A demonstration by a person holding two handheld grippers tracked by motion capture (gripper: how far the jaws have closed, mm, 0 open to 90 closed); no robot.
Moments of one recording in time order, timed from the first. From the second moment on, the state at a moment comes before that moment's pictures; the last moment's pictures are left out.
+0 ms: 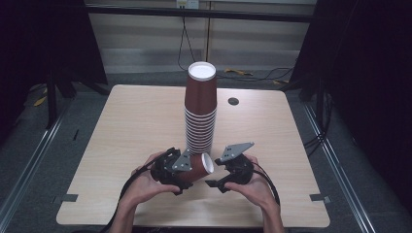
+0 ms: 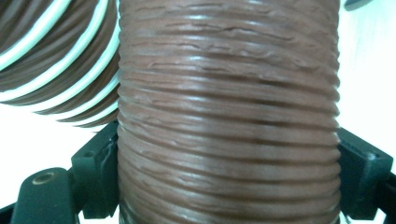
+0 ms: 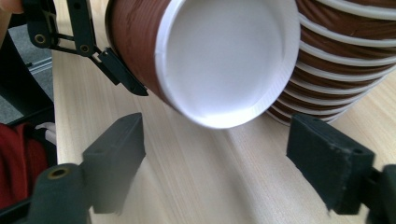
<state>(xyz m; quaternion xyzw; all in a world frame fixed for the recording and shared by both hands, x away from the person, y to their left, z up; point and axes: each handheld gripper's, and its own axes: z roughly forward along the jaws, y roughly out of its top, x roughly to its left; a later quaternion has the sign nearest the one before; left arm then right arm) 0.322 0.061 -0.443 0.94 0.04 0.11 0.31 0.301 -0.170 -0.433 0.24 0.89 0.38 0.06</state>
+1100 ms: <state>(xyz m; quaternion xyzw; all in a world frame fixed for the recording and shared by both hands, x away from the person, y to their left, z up) 0.315 0.050 -0.445 0.96 -0.02 0.10 0.25 0.316 -0.150 -0.431 0.20 0.92 0.33 0.00</state>
